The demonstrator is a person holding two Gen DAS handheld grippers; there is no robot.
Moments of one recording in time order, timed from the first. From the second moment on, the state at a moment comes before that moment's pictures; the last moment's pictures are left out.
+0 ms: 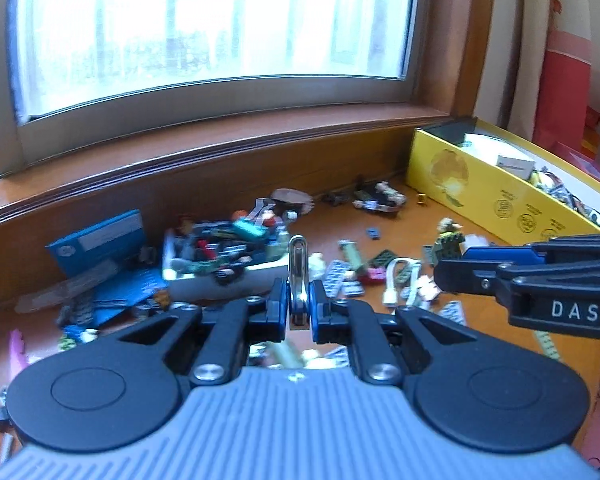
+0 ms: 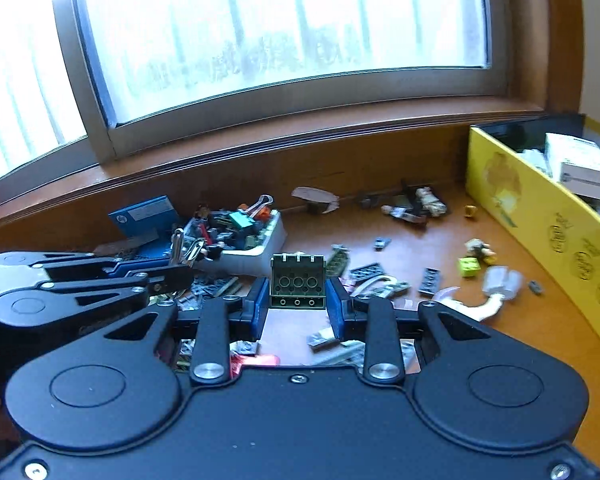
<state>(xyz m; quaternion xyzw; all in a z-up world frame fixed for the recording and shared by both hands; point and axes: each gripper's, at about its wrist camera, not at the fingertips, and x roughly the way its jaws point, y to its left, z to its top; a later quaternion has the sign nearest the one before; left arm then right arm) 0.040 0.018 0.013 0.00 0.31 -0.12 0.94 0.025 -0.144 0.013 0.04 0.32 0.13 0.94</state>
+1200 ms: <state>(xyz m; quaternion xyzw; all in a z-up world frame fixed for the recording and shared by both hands) 0.114 -0.278 0.056 0.08 0.27 -0.27 0.92 -0.014 -0.425 0.074 0.11 0.24 -0.03 0.96</state>
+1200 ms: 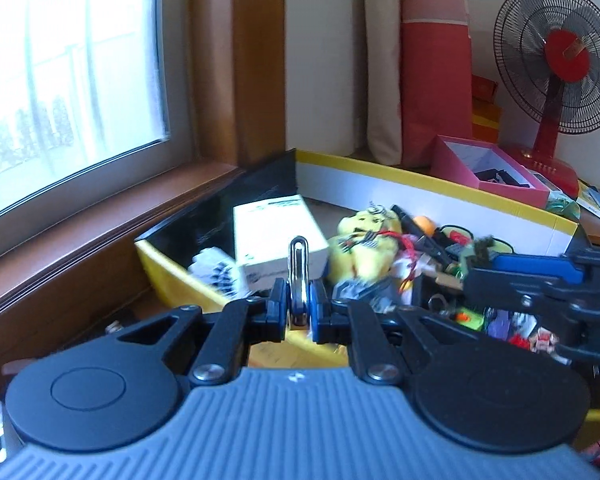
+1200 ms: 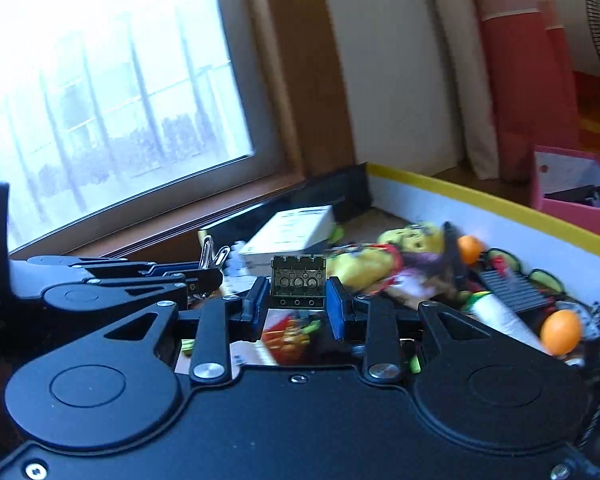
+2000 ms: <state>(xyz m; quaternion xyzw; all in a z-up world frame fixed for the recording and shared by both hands) 0.166 -0.392 0.047 0.14 0.34 -0.26 0.89 -0.020 -0.526 0.057 0.15 0.25 -0.11 0.95</state>
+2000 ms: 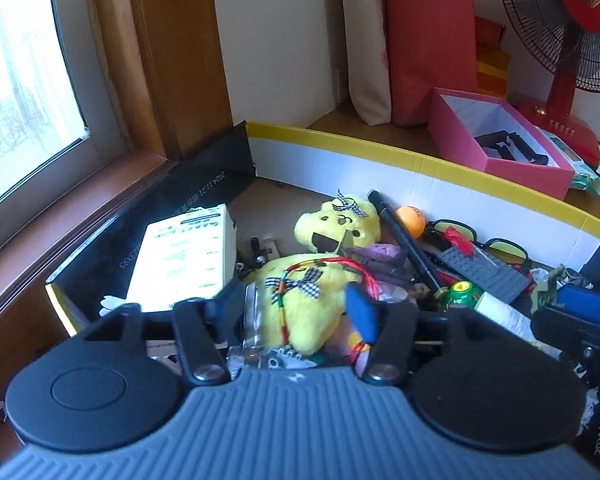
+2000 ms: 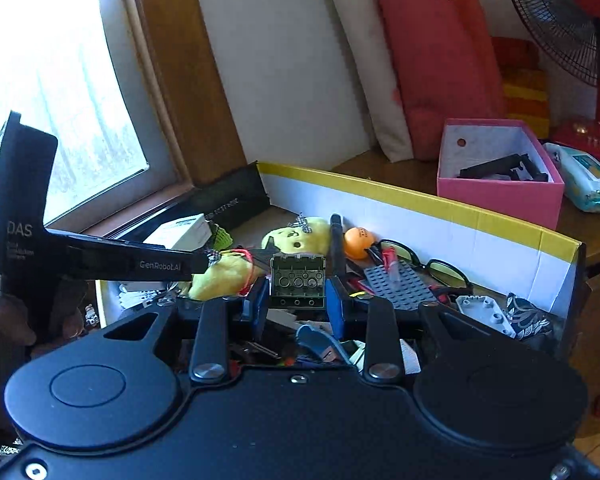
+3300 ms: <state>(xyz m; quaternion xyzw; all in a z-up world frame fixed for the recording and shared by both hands) 0.147 -0.375 0.056 0.12 0.36 -0.24 0.90 -0.015 -0.534 0.055 0.16 0.25 -0.13 0.95</state>
